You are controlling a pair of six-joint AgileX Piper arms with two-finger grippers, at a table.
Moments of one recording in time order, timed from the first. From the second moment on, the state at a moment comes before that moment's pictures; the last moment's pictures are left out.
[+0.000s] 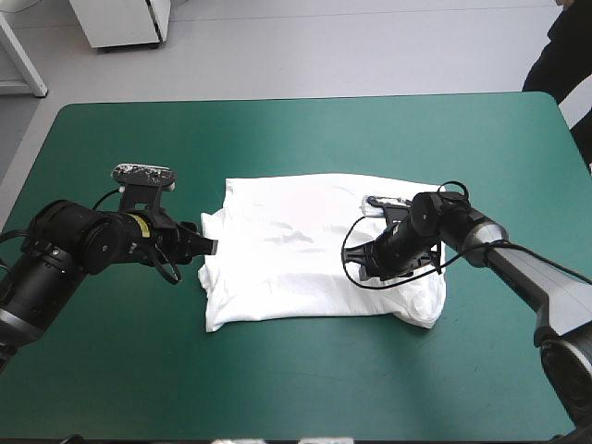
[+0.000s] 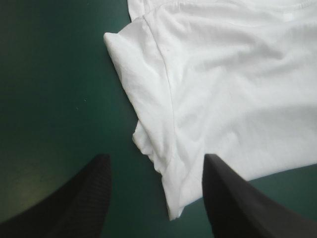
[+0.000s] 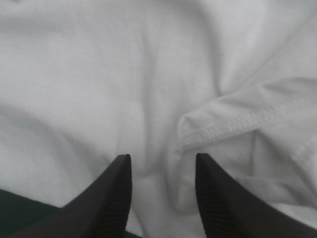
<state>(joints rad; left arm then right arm) -0.42 1.19 -1.20 0.08 1.06 -0.26 0.40 1.65 -1.15 0.33 0.87 0.09</state>
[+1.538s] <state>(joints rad) -0.53 1.58 -0.94 0.00 0.94 -0.41 0.40 1.07 -0.93 0.00 1.13 0.37</state>
